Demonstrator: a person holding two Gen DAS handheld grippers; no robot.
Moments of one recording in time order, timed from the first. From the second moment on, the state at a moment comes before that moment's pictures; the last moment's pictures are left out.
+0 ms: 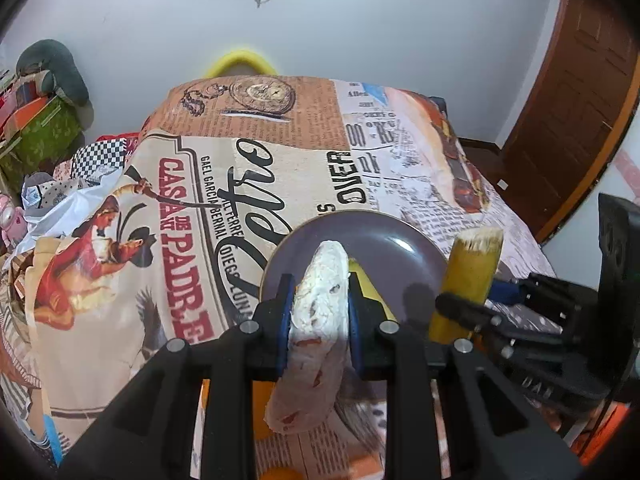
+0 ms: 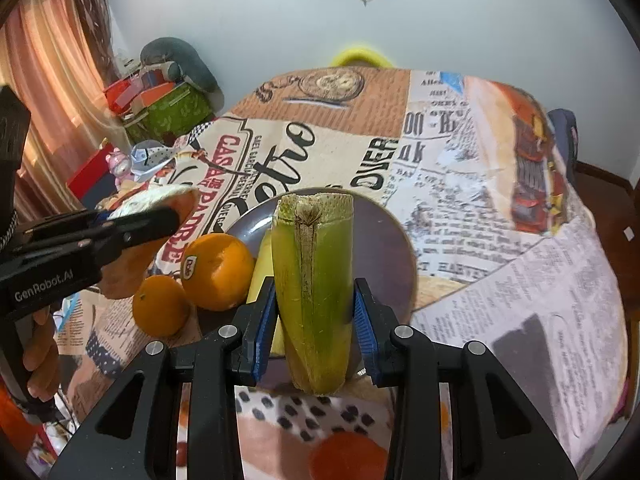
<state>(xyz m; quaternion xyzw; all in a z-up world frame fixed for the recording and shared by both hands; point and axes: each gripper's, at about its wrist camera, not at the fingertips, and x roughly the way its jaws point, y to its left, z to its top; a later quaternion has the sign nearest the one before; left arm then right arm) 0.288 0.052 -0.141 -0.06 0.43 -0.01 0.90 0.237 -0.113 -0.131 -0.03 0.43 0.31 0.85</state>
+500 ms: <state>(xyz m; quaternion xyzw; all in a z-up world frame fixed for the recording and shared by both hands) 0.338 0.056 -0.157 -0.05 0.43 -0.01 0.90 0.269 -0.082 -0.158 -0.06 0.46 0.31 0.83</state>
